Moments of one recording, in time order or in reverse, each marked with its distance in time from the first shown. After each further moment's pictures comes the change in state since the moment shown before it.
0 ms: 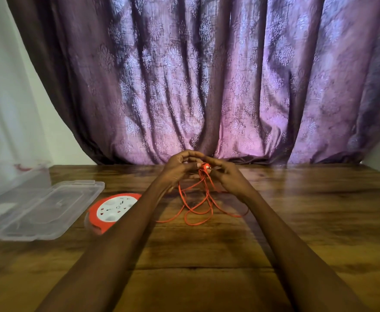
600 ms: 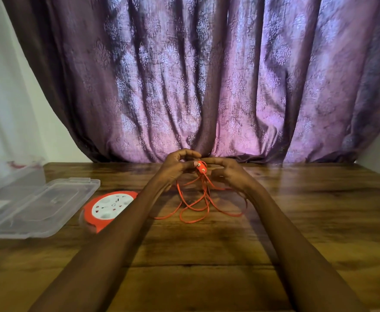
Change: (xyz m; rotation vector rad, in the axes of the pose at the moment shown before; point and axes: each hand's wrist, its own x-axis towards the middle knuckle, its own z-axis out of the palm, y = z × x) left_hand 0.001 -0.003 0.006 0.050 0.054 0.090; right_hand 0.002 0.000 -0.016 0.305 -0.121 0.231
